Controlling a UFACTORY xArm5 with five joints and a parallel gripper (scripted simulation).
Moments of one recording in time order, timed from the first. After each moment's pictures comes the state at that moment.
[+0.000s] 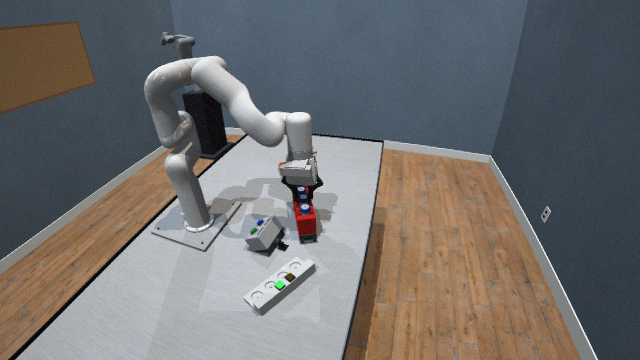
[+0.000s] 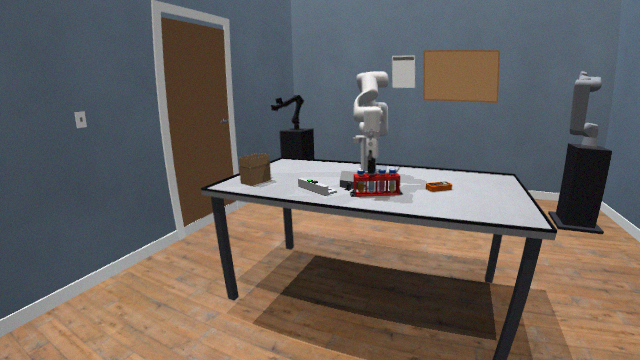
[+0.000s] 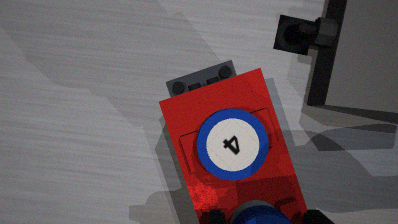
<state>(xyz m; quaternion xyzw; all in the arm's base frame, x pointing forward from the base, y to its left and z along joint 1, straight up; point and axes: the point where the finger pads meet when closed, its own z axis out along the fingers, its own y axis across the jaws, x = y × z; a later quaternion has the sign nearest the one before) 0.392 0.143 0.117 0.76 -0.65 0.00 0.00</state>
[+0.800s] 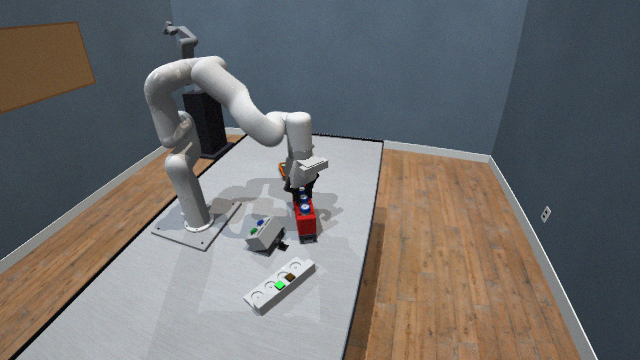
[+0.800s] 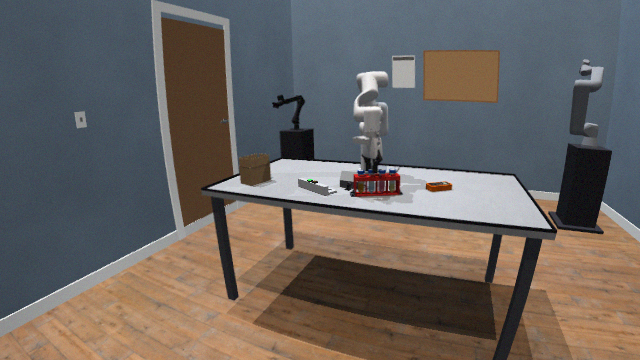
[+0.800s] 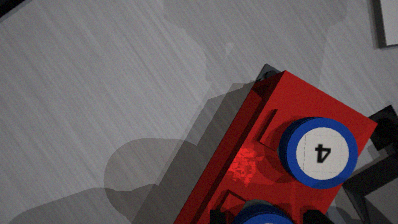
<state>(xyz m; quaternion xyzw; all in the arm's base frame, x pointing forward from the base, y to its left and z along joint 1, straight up) 0.392 0.144 0.118 0.96 -0.28 0.00 0.00</state>
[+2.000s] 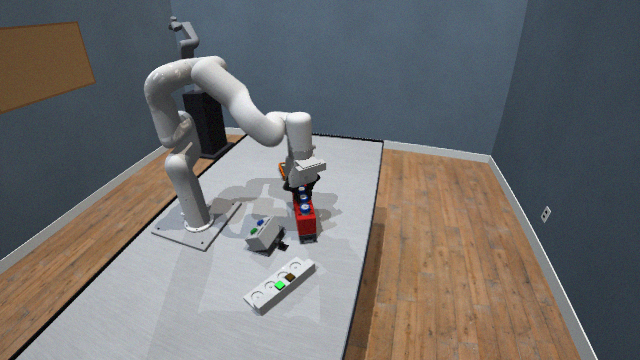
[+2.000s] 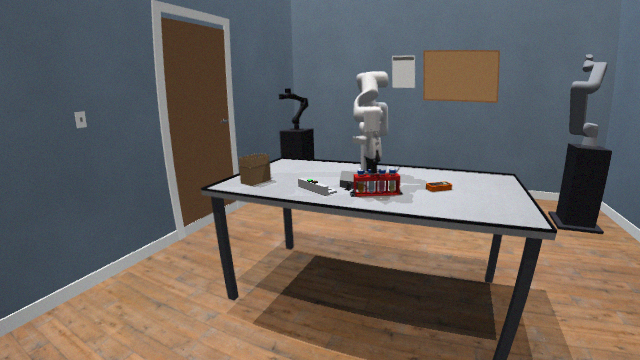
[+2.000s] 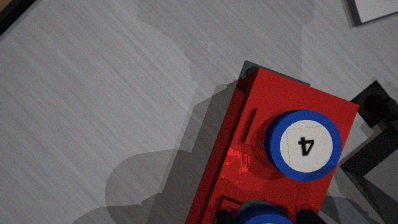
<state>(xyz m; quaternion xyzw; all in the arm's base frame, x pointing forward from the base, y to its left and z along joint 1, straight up) 0.392 0.143 0.118 0.93 -0.36 0.00 0.00</state>
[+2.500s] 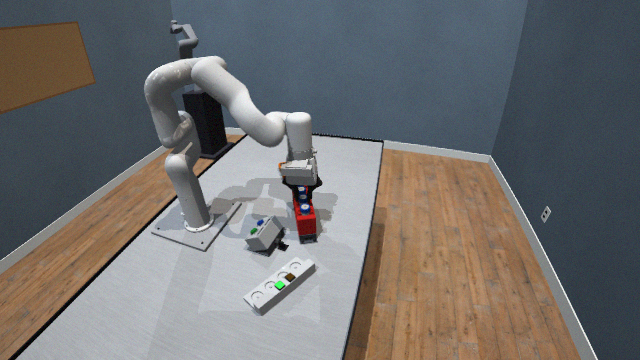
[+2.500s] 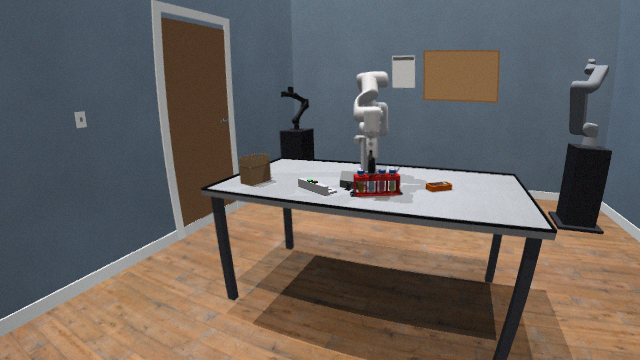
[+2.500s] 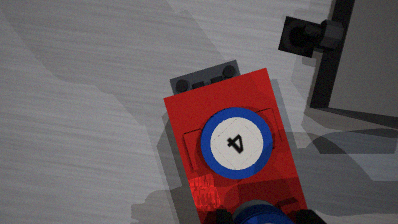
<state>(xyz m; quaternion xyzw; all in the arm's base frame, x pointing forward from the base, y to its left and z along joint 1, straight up) 0.392 0.144 0.117 0.77 -0.63 0.00 0.00</state>
